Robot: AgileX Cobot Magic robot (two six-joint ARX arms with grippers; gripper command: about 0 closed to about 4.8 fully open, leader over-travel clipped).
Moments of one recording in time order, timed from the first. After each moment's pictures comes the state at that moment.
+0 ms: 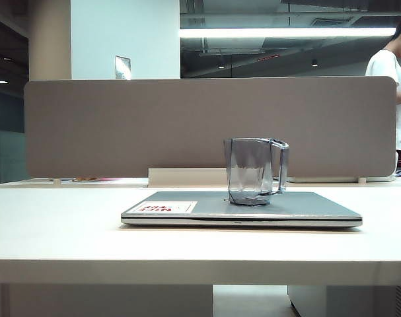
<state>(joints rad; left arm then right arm) 0.00 0.00 0.00 -0.11 0.00 -0.09 0.01 0.00 0.01 -0.07 -0.06 0.06</state>
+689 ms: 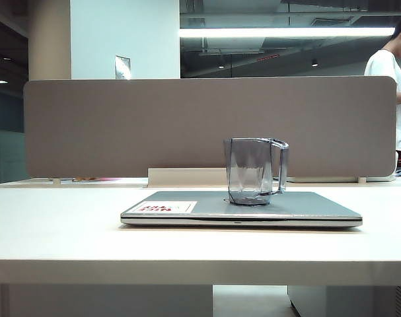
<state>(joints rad) 0.00 0.00 0.01 -0.06 0.15 -0.13 0.01 0.01 0.13 -0.07 -0.11 0.11</state>
